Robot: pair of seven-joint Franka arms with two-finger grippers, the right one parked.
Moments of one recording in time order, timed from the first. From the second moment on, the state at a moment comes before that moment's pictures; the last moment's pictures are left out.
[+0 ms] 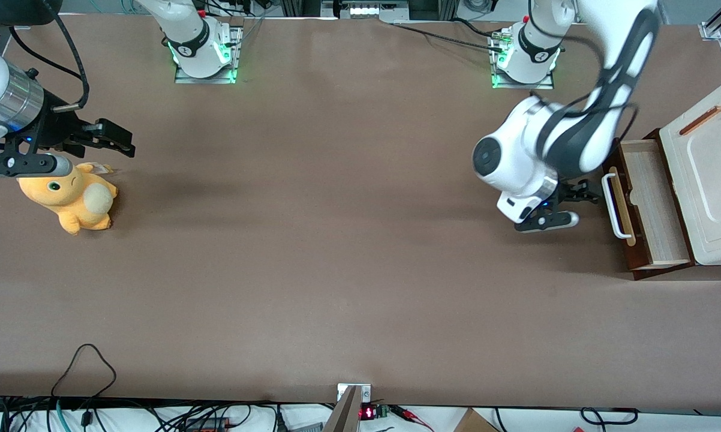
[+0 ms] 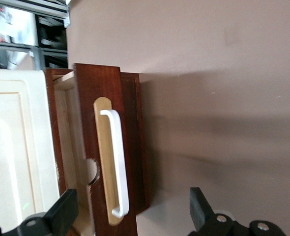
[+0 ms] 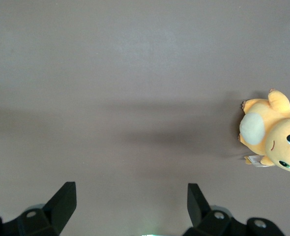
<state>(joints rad) -0.05 0.29 -0.35 -1.90 0.80 1.71 -0.71</state>
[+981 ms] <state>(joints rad) 0.04 -0.02 -0.09 -1.71 0.04 1.68 -0.17</state>
